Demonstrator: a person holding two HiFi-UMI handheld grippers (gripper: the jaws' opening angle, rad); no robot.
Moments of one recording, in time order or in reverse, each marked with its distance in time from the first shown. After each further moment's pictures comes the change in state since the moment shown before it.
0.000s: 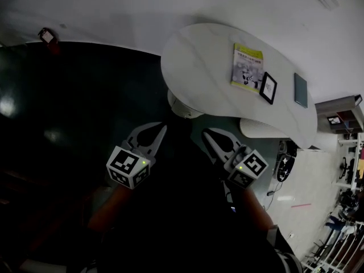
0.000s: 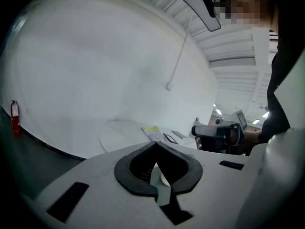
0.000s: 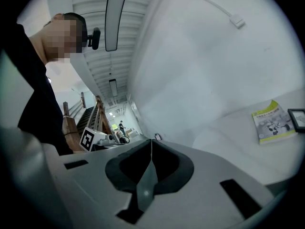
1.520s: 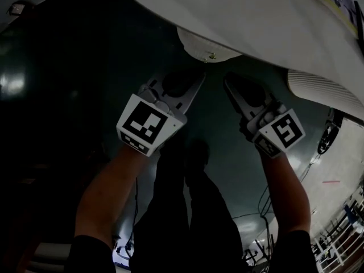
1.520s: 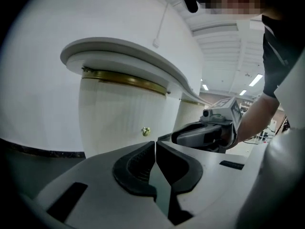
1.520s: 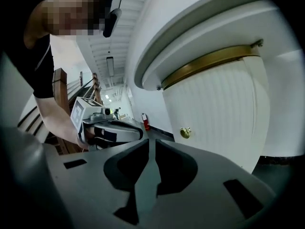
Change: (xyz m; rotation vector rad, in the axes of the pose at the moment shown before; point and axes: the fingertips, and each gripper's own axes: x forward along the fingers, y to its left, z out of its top) left arm 0.225 0.057 -0.289 0.221 0.144 -0.137; right arm 0.027 -0.240 -0.309 -0.156 0.108 -0.039
